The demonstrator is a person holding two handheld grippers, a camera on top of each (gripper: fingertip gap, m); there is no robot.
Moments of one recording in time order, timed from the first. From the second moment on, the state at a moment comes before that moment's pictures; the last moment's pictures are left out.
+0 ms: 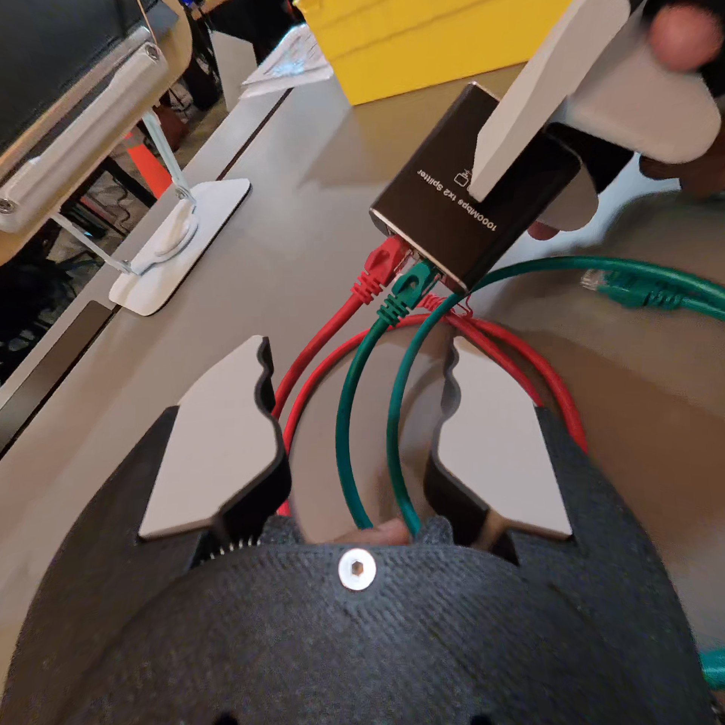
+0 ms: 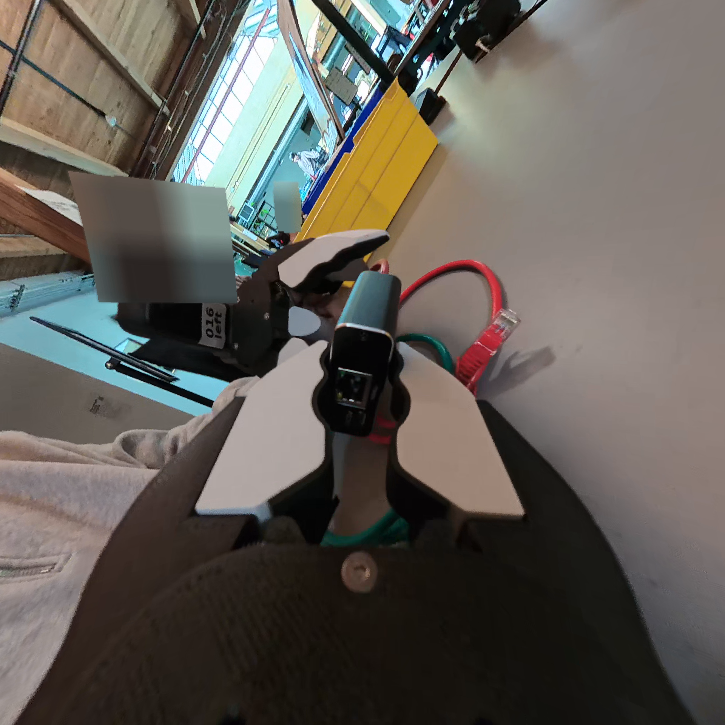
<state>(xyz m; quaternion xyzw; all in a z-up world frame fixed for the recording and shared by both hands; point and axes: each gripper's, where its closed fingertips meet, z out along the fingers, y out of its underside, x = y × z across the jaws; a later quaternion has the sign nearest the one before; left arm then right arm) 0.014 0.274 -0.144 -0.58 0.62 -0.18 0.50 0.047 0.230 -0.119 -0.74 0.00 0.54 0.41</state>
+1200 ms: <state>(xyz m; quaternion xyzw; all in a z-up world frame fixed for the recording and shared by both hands) -0.059 0.362 -0.138 -0.73 0.43 -0.22 0.49 0.010 0.209 -0.100 -0.71 -0.12 0.55 0.41</state>
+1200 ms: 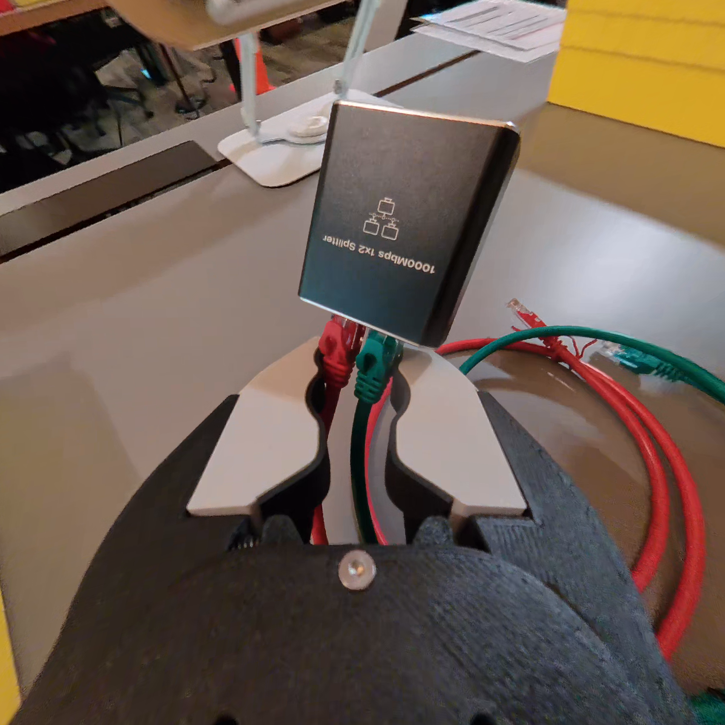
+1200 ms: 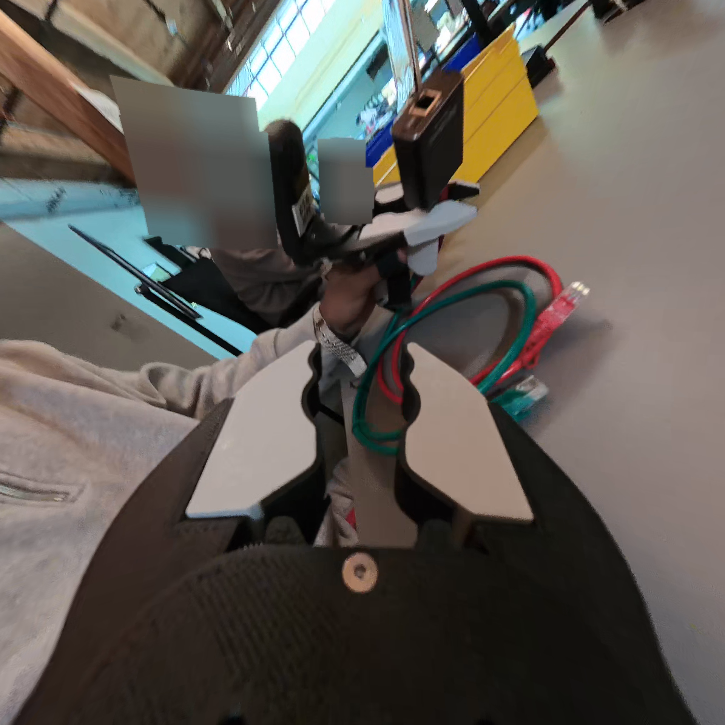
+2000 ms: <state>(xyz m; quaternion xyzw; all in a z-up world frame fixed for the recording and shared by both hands) -0.063 0.363 -0.123 -0.73 0.32 -0.39 0.46 0.013 0.264 -0.053 -0.73 -0.19 0.34 0.56</state>
